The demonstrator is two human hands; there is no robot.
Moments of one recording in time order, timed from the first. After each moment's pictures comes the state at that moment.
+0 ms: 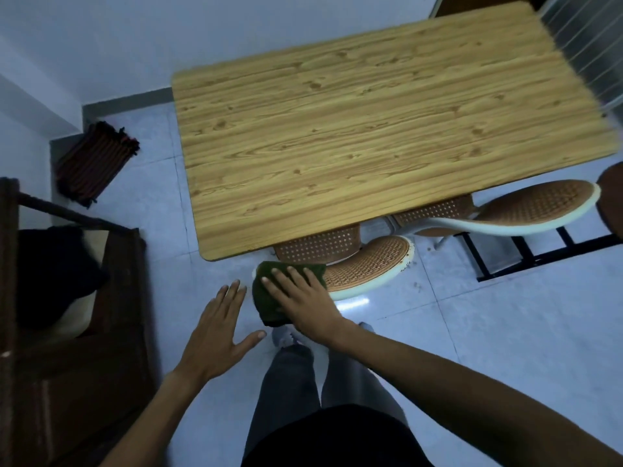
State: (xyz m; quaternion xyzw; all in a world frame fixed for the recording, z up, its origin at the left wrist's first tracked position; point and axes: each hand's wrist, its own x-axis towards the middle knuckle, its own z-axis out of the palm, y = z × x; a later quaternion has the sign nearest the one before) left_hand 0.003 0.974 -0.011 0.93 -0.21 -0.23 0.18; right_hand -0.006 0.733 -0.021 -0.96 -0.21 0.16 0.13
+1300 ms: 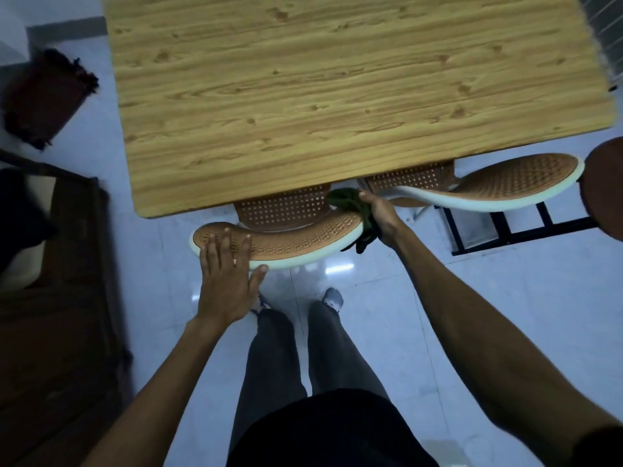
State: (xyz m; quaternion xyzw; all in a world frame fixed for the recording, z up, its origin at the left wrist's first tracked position) left_hand -0.013 0.815 -0.028 0.97 -0.14 -0.19 0.08; right_hand 0.044 0.485 -0.039 -0.64 0.36 0.27 0.63
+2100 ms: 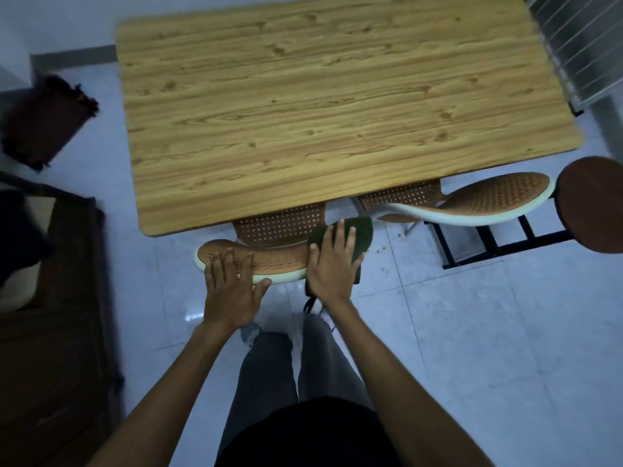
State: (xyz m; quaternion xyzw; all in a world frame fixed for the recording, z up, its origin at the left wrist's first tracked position) left_hand -0.005 0.809 -0.010 0.96 -0.12 -0.26 0.09; right_hand -0.017 0.616 -0.020 -0.92 0.26 0.14 0.25
